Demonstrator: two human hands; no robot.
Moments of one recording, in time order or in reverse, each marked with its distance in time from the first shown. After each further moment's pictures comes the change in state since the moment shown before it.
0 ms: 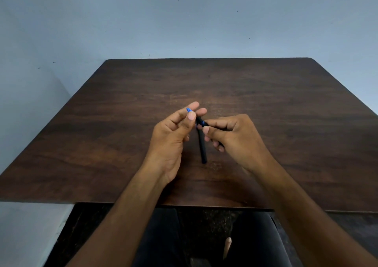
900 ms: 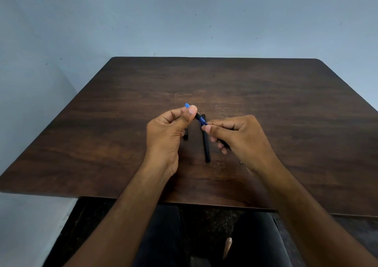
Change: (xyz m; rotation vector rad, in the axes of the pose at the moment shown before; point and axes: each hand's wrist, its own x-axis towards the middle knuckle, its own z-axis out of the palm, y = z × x) left_hand 0.006 0.002 0.000 -0.069 0.306 -0.012; right_hand -0.001 0.002 0.000 0.081 0.022 0.043
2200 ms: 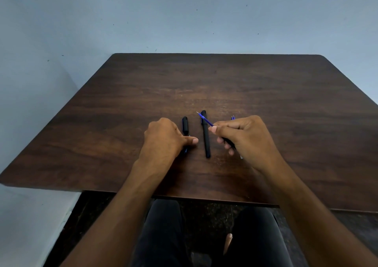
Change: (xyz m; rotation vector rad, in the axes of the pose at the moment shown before) left_hand 0.011 0.010 -0.009 1.323 0.000 -0.237; right_hand -0.006 0.007 -0.006 -0.062 0.041 0.070
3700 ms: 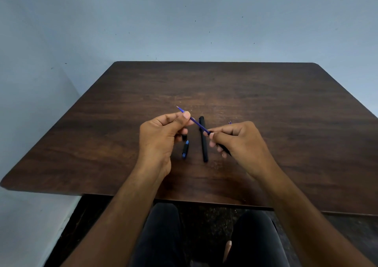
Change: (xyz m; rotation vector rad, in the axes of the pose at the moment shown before) left_hand -0.023 0.001 0.000 -1.218 0.034 0.150; right_hand -0.009 -0.012 0.003 0.040 -0.042 0.016
